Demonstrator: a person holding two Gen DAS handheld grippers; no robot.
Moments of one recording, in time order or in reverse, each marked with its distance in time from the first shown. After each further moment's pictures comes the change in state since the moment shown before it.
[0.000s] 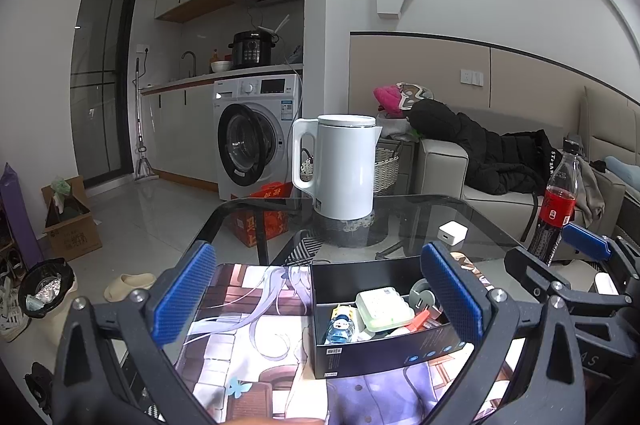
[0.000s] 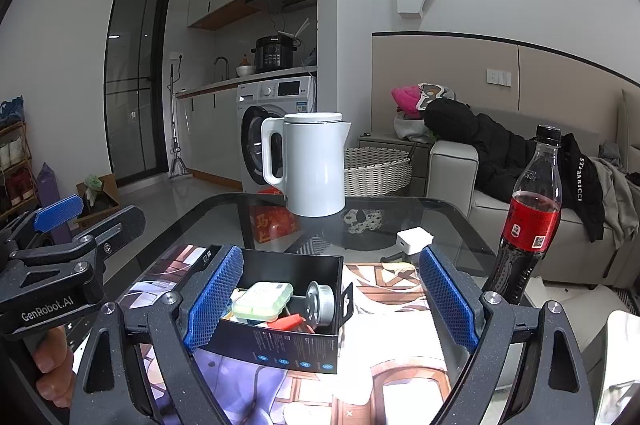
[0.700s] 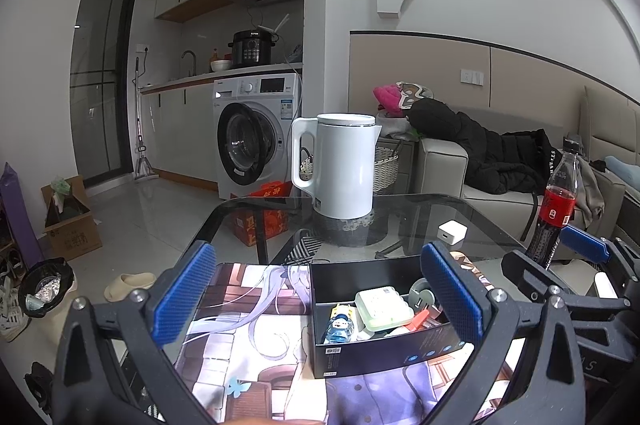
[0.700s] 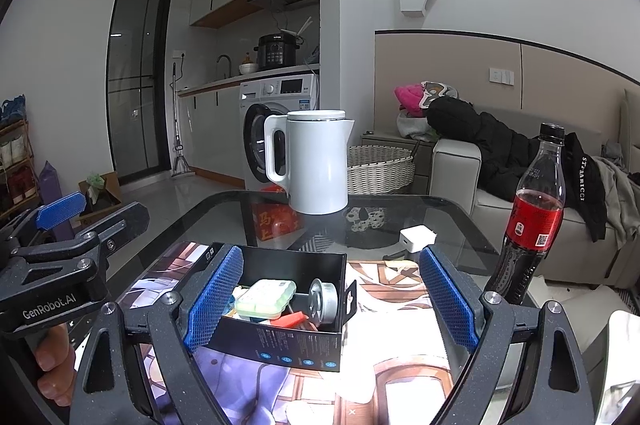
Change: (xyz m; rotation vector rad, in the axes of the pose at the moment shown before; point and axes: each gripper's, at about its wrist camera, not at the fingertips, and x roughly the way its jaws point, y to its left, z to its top) left arm 0.000 0.000 0.000 0.000 0.002 0.000; right arm 0.002 0.003 0.000 -0.001 0.009 0.007
